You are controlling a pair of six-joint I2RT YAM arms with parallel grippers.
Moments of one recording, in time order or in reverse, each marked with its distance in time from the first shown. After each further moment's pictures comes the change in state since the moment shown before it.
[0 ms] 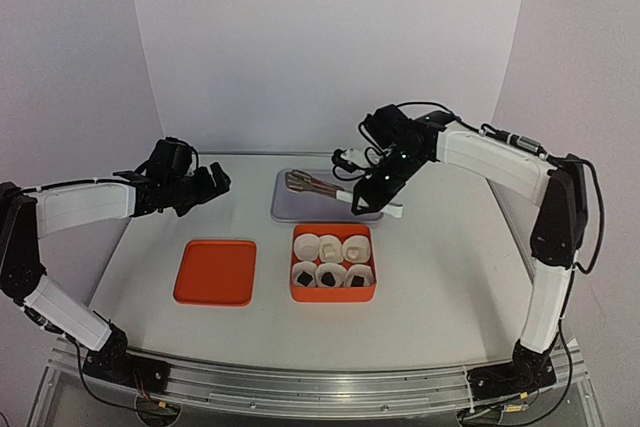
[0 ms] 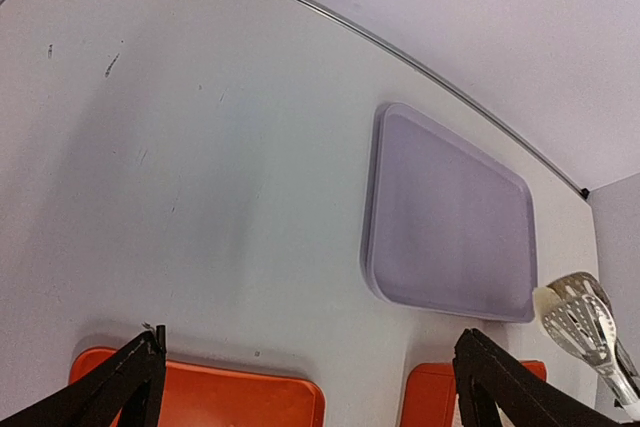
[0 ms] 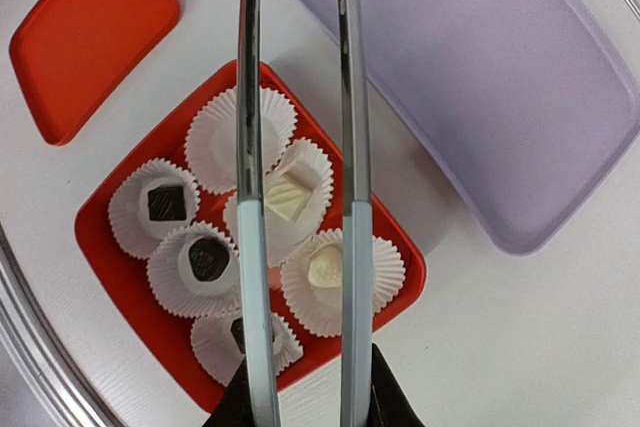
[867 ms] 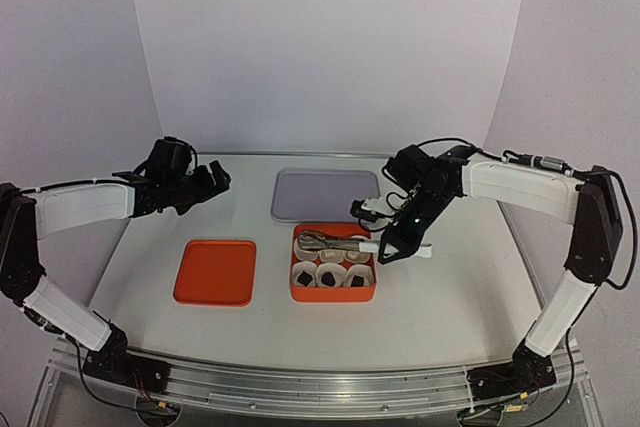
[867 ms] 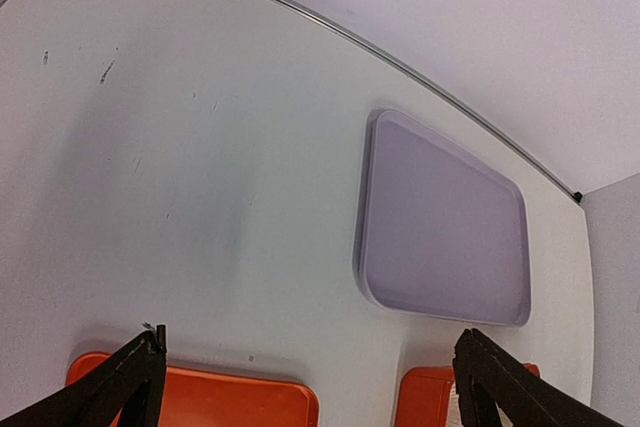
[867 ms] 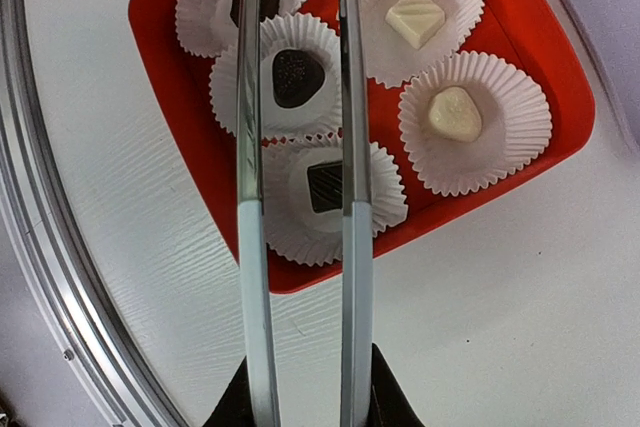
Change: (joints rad) left arm 0.003 -0.007 -0.007 0.024 0.006 0.000; right arm 0.000 -0.245 -0.455 0.027 -0.120 -0.185
